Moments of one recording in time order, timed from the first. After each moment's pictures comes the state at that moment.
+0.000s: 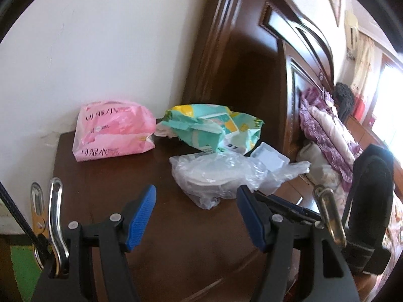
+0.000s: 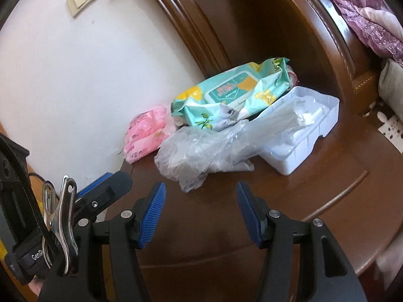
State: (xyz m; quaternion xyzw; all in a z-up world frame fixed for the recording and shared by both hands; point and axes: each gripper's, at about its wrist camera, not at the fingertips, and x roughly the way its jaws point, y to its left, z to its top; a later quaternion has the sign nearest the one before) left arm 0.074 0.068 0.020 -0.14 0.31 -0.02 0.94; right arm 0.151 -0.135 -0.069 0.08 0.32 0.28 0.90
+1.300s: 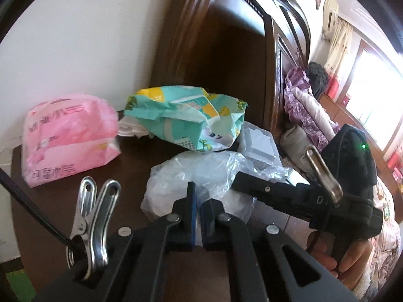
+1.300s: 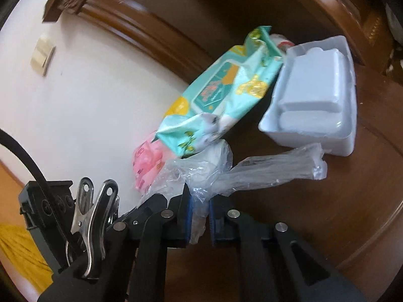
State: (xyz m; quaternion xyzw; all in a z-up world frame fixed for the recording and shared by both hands) left arm 0.131 0.073 0.003 -0.12 0.36 -0.13 0.92; right arm 0.216 -0.147 -0.091 0.24 0.36 0.32 0.84
